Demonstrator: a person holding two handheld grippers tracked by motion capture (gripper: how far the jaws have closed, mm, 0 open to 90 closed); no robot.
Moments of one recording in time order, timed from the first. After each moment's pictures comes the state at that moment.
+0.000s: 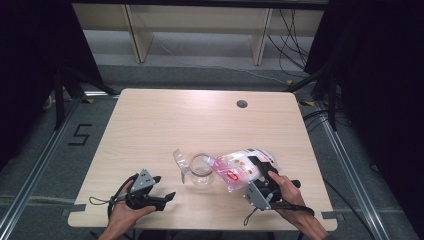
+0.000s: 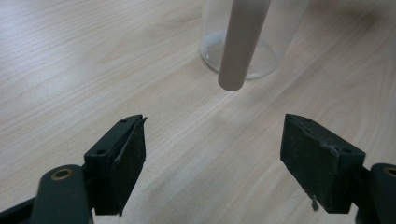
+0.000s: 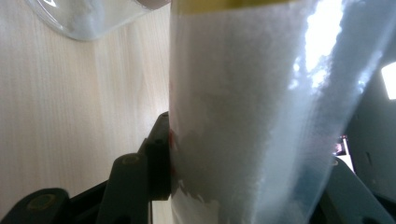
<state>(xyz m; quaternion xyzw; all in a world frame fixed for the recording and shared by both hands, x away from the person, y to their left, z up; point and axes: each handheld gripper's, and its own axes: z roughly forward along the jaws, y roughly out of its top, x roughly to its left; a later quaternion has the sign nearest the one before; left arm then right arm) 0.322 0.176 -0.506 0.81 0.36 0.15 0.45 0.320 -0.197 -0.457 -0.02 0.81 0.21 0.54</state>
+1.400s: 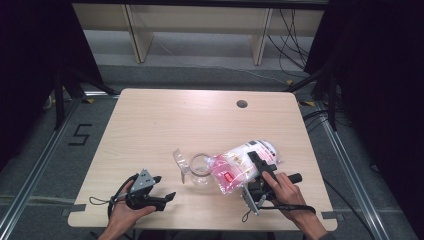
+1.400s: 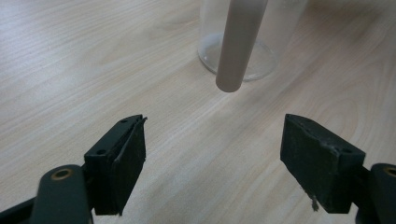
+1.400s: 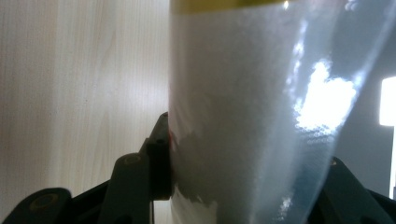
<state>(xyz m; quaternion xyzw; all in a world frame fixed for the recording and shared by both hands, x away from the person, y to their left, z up) 0.322 0.176 -0.505 0.81 0.36 0.14 0.45 0.327 -0.192 -0.466 -0.11 0.77 0.09 0.62</state>
